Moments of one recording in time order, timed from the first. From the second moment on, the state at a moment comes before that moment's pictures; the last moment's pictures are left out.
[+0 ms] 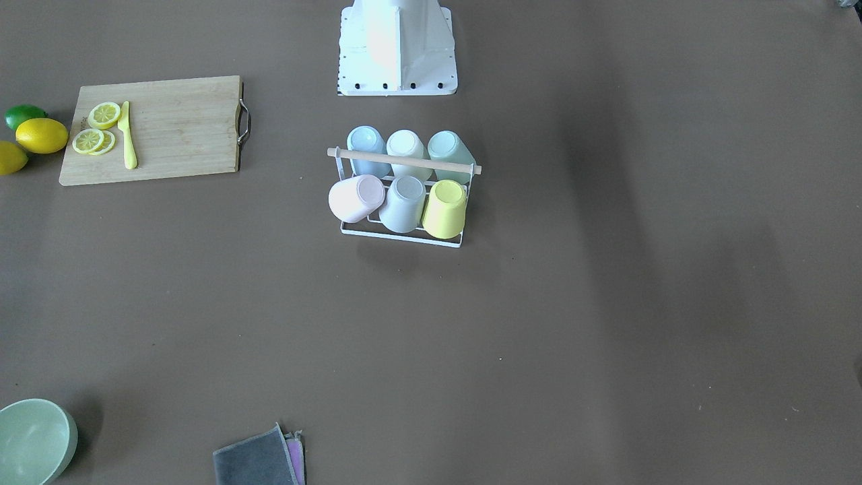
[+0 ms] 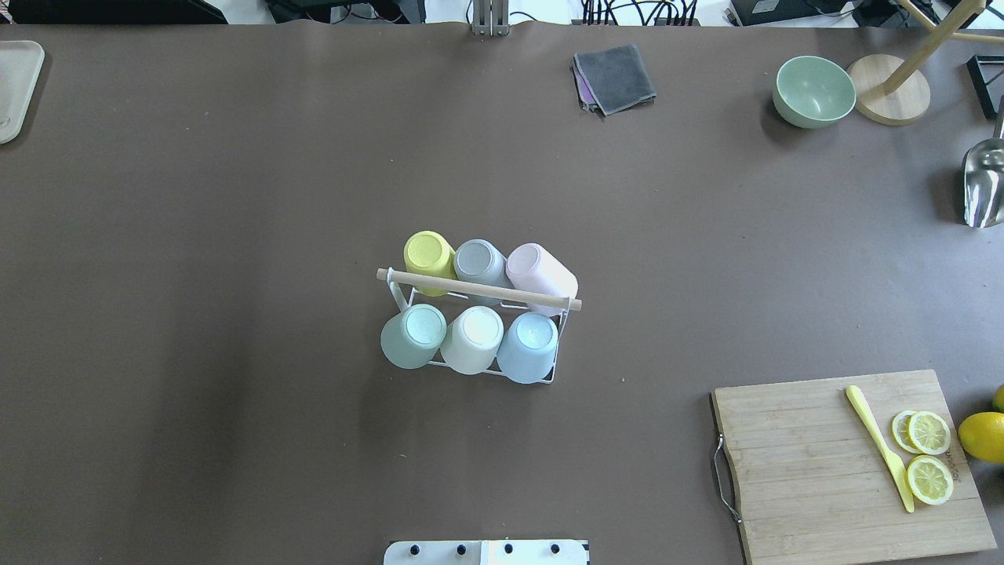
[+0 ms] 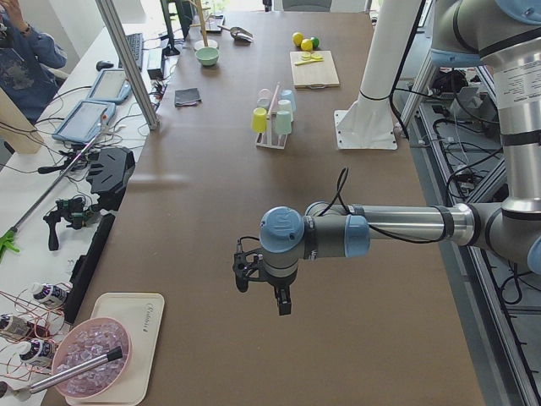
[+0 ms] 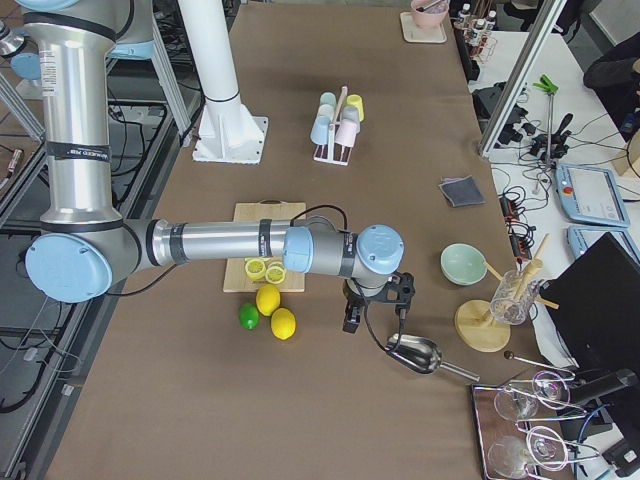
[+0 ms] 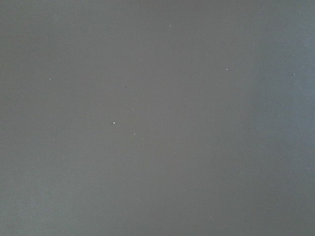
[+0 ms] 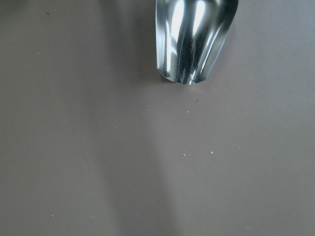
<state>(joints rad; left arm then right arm) -1.64 -1.30 -1.84 -1.51 -2.35 -0.09 1.54 -1.58 1.67 -1.72 2.44 0.15</state>
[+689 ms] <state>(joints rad) -1.64 -1.31 -1.83 -1.51 -2.35 -0.09 1.54 -1.59 1.67 -1.72 2.44 0.15</state>
